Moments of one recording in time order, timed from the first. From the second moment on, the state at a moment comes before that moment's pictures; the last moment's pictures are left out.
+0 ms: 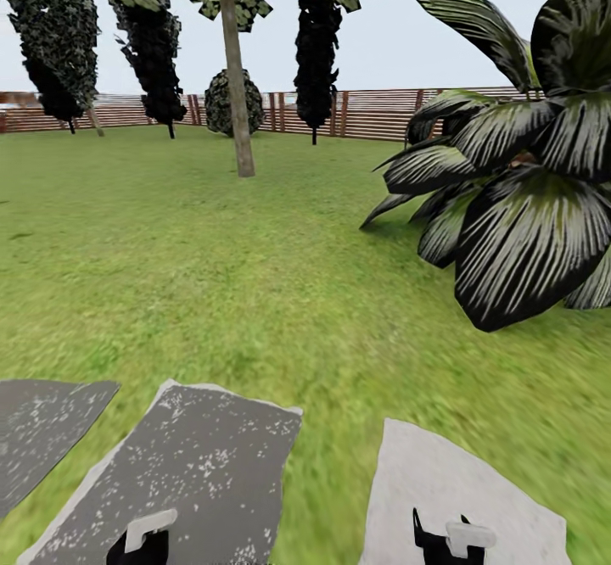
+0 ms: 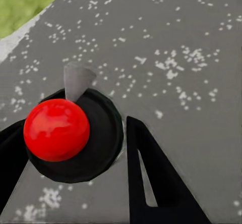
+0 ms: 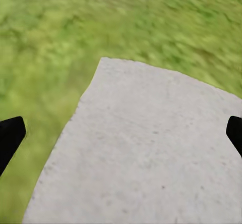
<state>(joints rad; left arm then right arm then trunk) -0.33 0.06 0.20 -0.27 -0.01 -0.40 0.11 -0.32 -0.03 -0.06 -0.18 0.00 -0.72 -0.10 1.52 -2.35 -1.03</state>
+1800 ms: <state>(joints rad) -0.33 0.06 0.20 -0.27 0.00 -0.41 0.11 -0.32 -0.04 -0.06 -0.03 0.00 -0.72 -0.10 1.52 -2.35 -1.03</state>
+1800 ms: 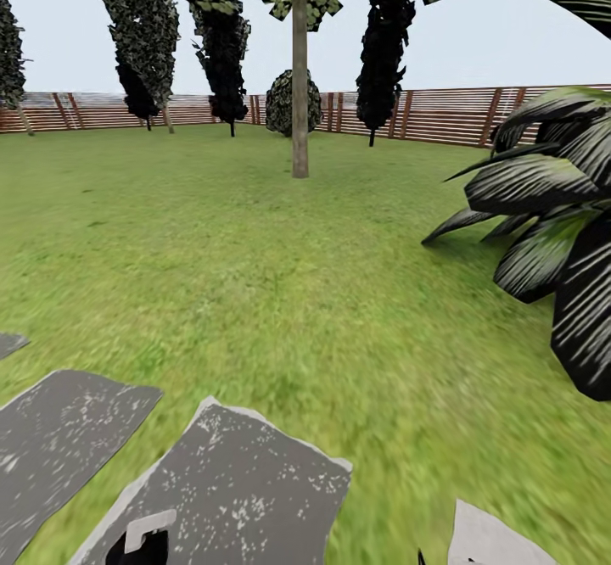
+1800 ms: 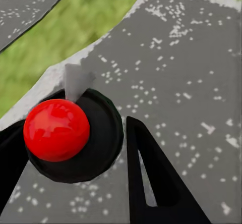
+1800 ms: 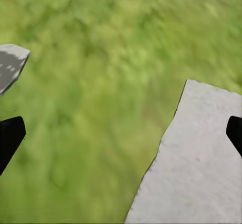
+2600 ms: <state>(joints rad) -0.33 0.07 0.20 -0.27 -0.01 -0.41 0.09 -0.32 -0.03 -0.06 -0.03 0.00 -0.72 -0.10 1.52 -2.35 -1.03</state>
